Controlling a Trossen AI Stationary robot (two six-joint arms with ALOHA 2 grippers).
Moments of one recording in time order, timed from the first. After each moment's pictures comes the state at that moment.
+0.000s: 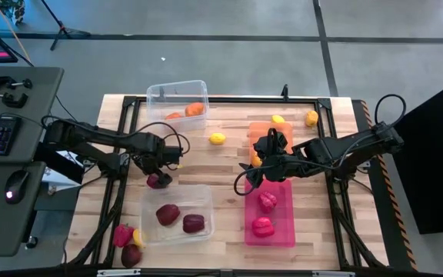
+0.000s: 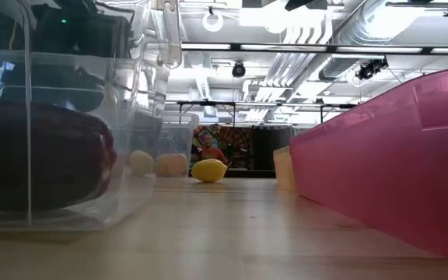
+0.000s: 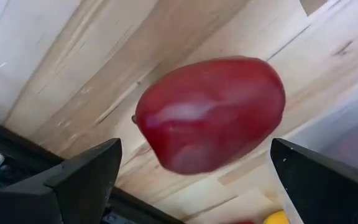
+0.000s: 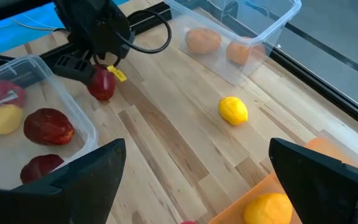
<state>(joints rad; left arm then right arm) 0.04 1.36 0.80 -1.16 0.19 -0.76 0.33 1.49 1.54 -0.90 0.64 0.71</state>
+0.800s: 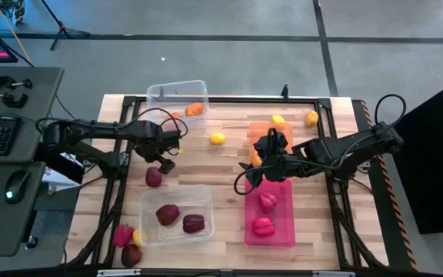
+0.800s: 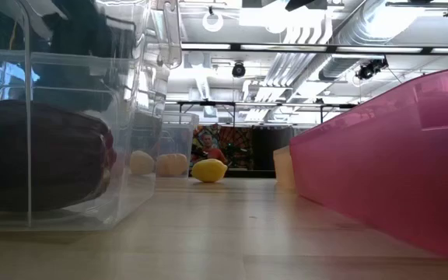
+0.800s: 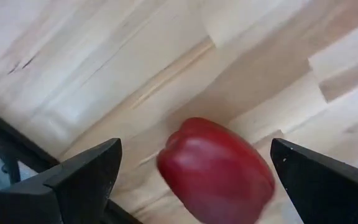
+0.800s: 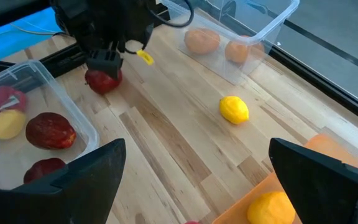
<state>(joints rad) 0.23 1.34 0.81 -1.14 0.08 -0.67 0.33 1.49 1.54 -0.90 0.64 0.73</state>
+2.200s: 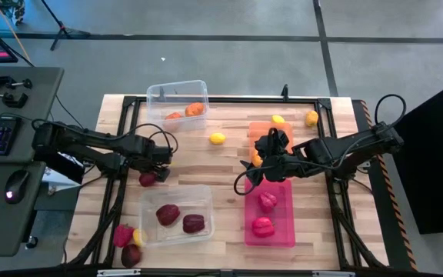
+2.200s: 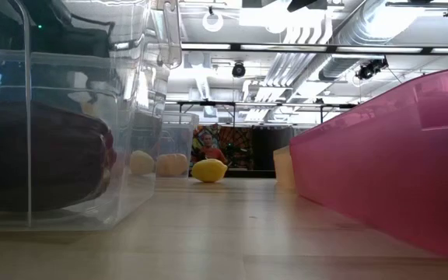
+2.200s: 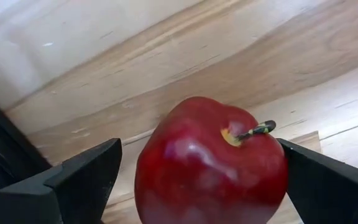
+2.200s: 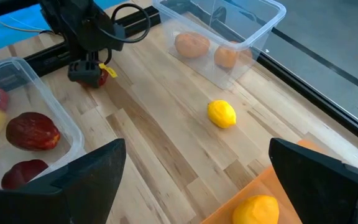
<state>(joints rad) 0.06 1.21 0.59 -0.99 0.07 -1.07 0.33 1.49 1.54 -0.92 0.68 0.71</state>
